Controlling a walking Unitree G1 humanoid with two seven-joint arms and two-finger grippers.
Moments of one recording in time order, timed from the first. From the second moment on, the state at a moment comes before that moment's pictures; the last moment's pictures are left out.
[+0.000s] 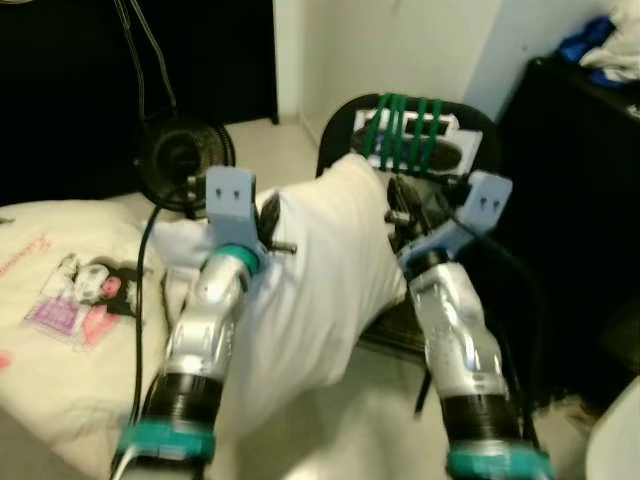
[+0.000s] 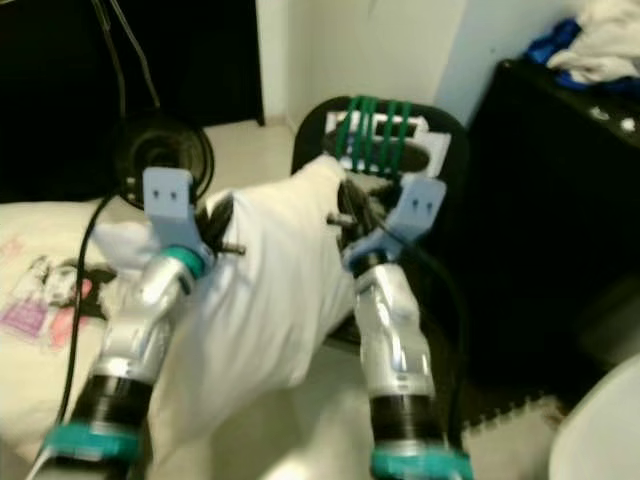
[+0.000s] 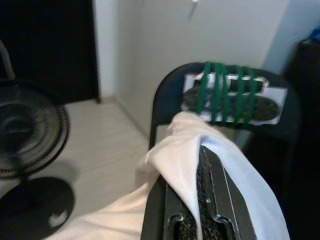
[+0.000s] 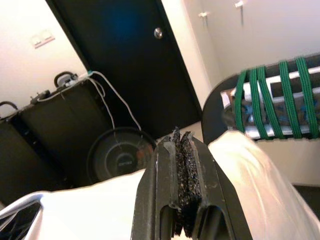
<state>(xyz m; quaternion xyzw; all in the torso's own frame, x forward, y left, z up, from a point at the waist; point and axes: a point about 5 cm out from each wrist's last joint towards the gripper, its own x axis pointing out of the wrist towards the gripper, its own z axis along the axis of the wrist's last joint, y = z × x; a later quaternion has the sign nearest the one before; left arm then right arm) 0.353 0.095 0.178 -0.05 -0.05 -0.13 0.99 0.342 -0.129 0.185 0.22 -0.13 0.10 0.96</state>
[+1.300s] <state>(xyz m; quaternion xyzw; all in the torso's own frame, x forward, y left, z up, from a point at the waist) 0.347 0.088 0.160 -0.04 -0.04 -0.14 0.99 0.337 -0.145 0.121 0.18 -0.01 0.04 0.98</state>
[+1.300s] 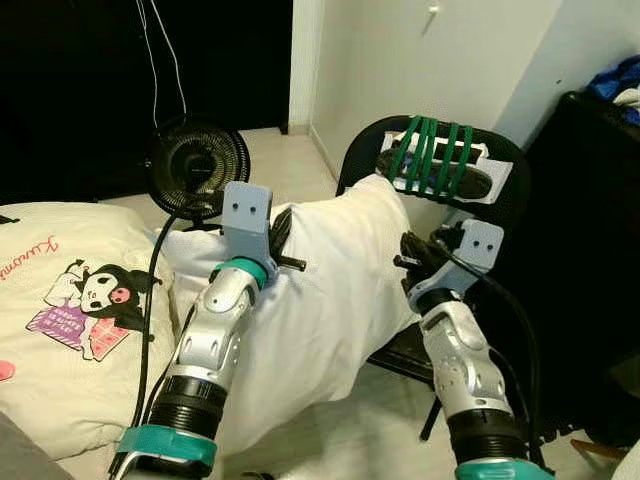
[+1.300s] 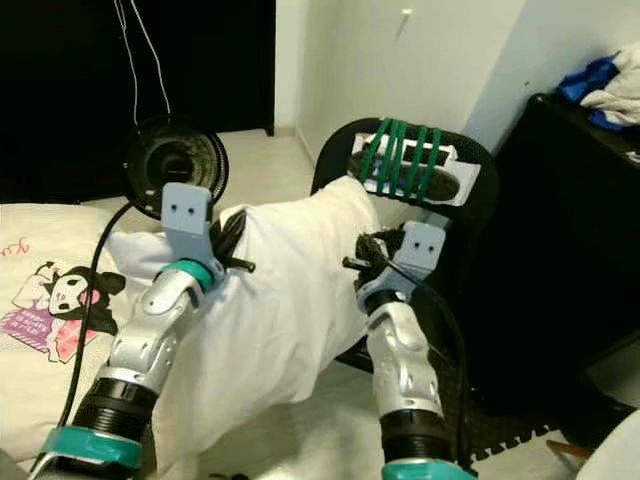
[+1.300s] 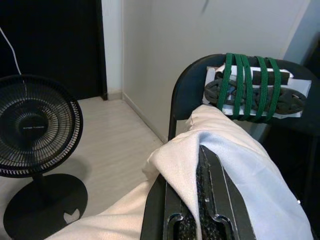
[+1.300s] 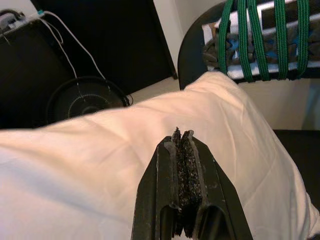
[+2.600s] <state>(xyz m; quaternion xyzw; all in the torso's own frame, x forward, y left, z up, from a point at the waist) 0.343 0.080 0.157 -0.03 -0.04 -0.18 0.98 0.328 -0.150 0.074 0.15 0.08 0.01 0.99</state>
